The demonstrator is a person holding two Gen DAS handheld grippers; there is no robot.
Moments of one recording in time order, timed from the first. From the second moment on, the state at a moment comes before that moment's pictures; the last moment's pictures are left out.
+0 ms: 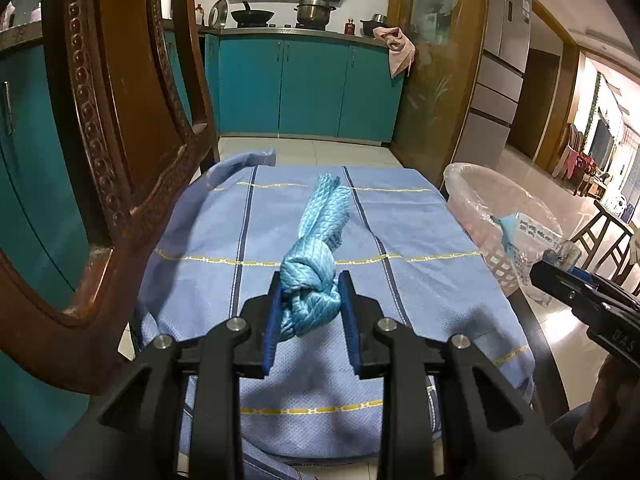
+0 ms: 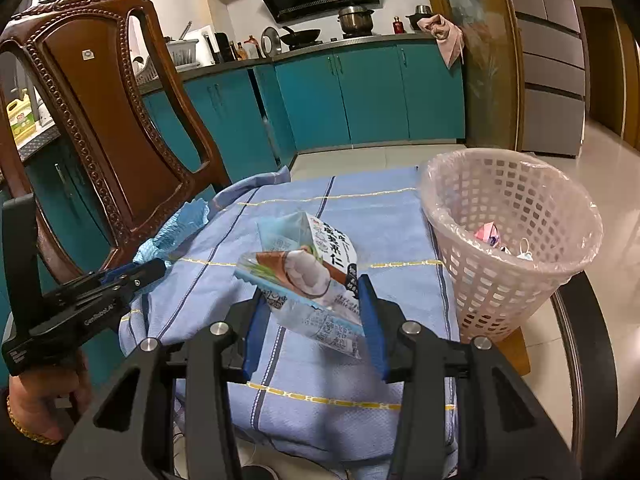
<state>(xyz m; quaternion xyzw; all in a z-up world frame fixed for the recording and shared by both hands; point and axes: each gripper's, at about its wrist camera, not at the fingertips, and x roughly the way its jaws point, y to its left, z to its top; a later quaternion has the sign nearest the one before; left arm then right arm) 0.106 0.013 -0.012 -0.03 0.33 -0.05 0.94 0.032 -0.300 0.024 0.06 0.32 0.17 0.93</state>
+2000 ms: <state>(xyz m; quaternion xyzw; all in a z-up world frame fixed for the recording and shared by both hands) 0.142 -0.060 0.030 0.01 0.31 -0.10 0.95 0.028 -0.399 0.028 0.15 0.29 0.00 0.95</state>
